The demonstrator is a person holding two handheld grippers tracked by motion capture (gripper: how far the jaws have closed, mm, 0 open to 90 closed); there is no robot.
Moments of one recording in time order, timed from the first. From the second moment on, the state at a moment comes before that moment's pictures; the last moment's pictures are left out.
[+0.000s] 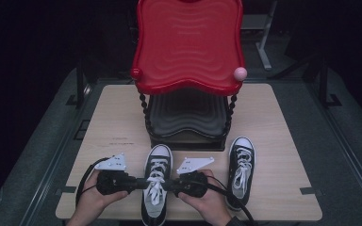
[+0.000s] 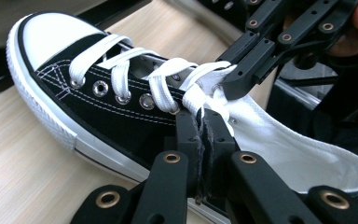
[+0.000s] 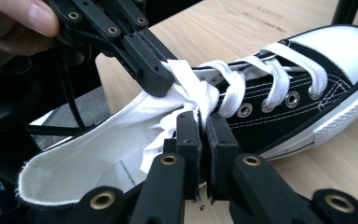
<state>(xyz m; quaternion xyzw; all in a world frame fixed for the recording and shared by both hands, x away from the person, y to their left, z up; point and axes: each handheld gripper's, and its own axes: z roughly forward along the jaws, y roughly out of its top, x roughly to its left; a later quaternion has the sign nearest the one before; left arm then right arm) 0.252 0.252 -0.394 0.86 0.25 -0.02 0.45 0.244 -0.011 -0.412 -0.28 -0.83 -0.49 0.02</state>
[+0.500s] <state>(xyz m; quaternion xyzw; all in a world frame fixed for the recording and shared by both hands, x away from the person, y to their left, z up) 0.250 0.227 -0.355 0.84 0.21 -0.02 0.50 0.230 -0.049 -0.368 -0.26 -0.81 -0.52 -0.02</state>
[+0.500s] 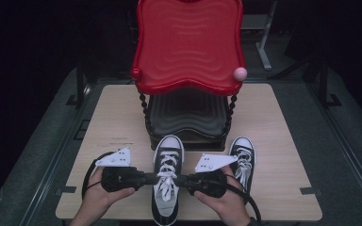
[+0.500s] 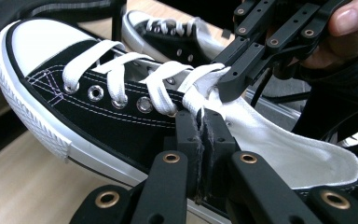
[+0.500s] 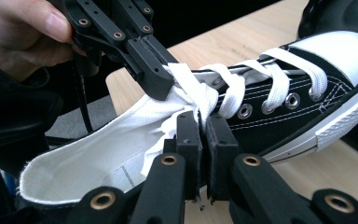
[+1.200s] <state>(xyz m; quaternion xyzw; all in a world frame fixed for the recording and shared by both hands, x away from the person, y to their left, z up) 0.326 0.210 -0.317 0.82 0.22 0.09 0.53 0.307 -0.057 -0.327 -0.26 -0.79 -0.54 -0.11</state>
